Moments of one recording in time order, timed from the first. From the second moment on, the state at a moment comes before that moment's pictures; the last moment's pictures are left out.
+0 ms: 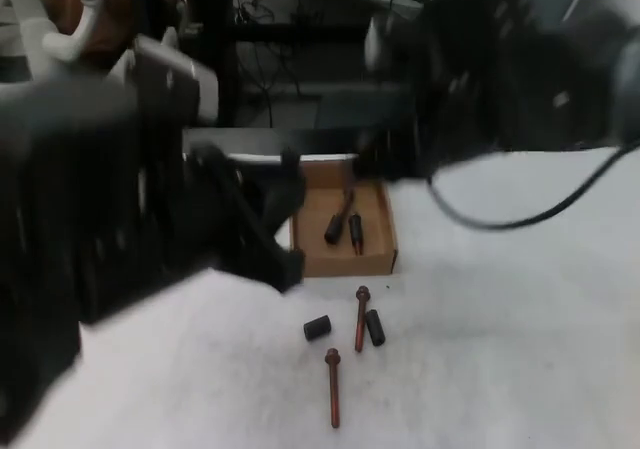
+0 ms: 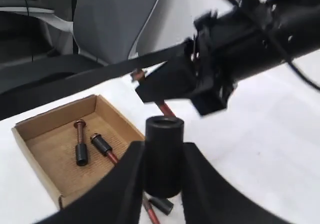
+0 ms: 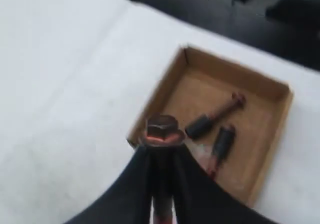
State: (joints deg) left arm -34.7 59.0 -32.1 -5.7 11.2 -5.3; right arm 30.7 87.9 -68.7 24.8 -5.1 2.1
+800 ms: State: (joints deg) left arm -44.8 60.0 -21.7 -28.6 -5.5 -16.2; right arm 42.4 74.8 -53.4 -7.8 -15.5 12.1
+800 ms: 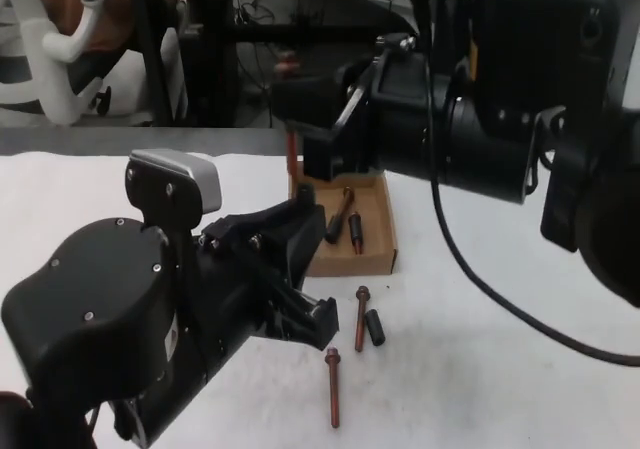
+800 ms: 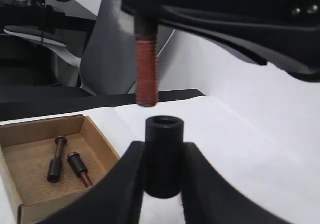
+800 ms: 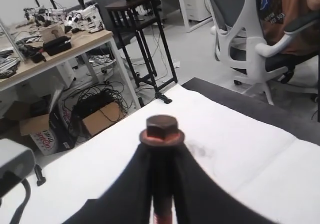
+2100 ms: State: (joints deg) left arm -45.0 60.4 -21.4 -32.7 -8.8 -15.1; right arm 42.7 74.5 -53.2 0.5 -18.3 11.2
